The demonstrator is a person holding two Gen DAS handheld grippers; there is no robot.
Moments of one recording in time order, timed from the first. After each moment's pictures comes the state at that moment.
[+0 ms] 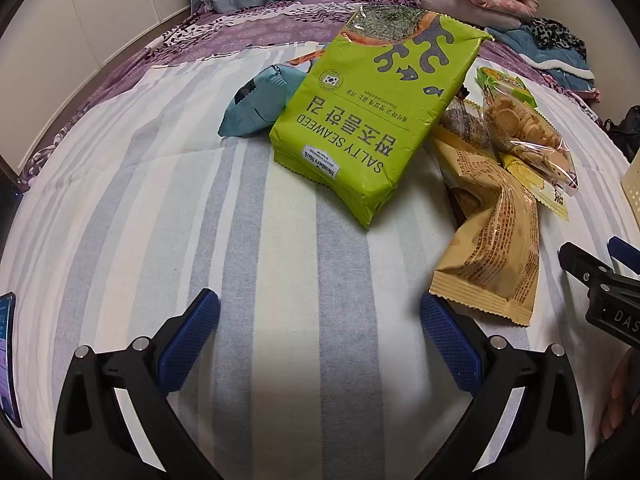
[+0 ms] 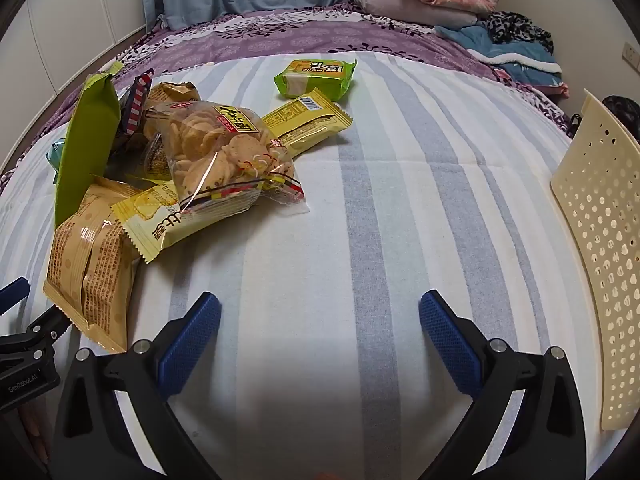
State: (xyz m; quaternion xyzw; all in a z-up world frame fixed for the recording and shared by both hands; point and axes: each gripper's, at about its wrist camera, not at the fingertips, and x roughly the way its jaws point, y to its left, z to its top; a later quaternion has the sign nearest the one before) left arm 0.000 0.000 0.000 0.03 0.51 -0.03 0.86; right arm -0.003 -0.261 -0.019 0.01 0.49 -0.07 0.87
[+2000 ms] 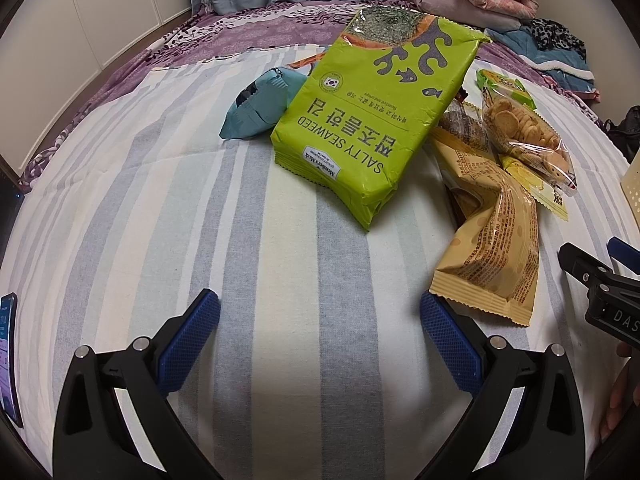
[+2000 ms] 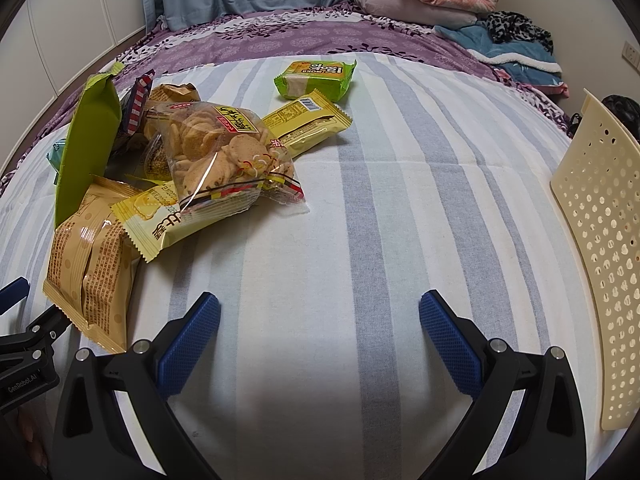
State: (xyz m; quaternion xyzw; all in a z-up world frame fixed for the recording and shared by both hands) left arm -0.002 -0.004 0.004 0.04 0.50 -0.02 0.86; right arm -0.003 -0.261 -0.018 0.01 0.49 -0.07 0.87
